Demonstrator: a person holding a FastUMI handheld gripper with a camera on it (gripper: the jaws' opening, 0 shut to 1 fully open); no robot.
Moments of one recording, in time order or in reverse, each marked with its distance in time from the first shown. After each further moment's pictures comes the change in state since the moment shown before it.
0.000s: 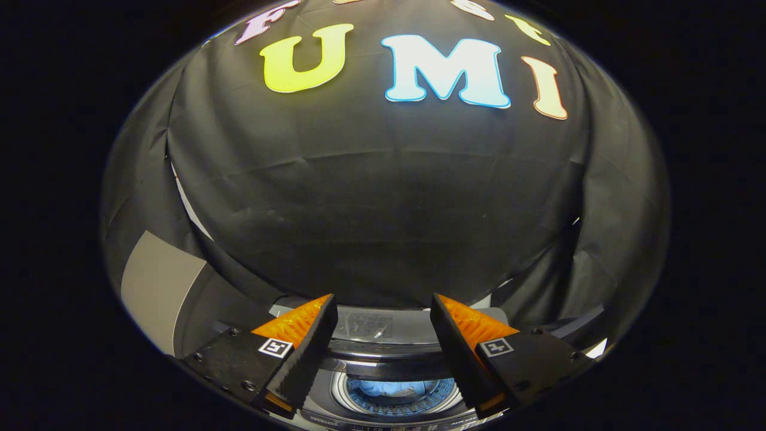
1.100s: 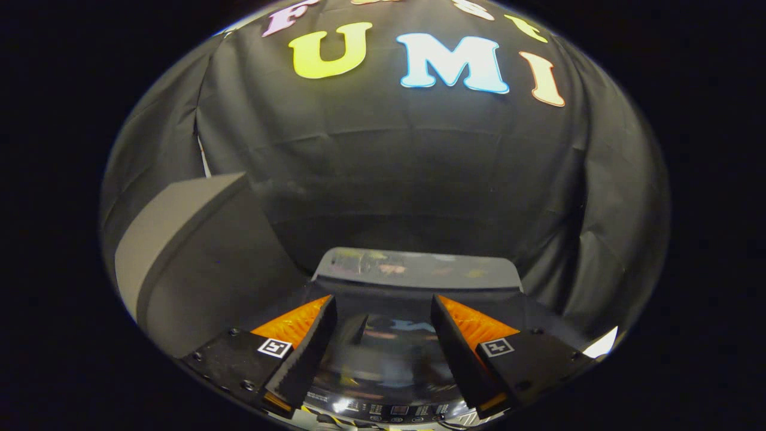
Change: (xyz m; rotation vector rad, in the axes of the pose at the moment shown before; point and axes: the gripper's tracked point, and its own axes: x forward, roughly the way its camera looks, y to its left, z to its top) arm -0.041 0.009 -0.129 -0.051 0.016 0.064
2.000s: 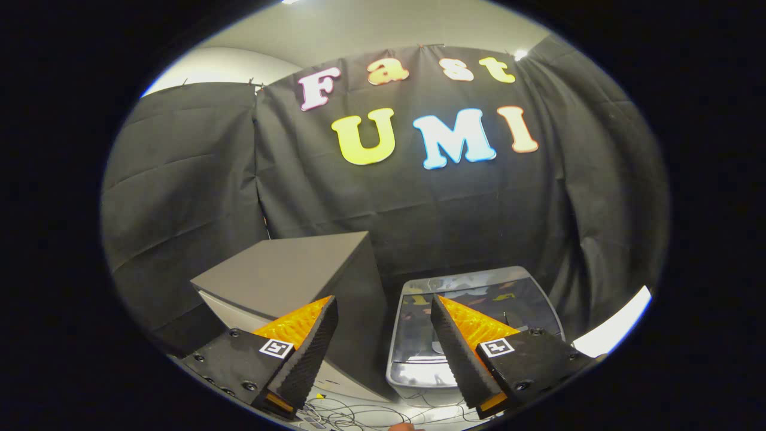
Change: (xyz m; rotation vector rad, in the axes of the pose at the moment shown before) arm -0.235 0.139 -0.017 0.123 -0.489 0.074
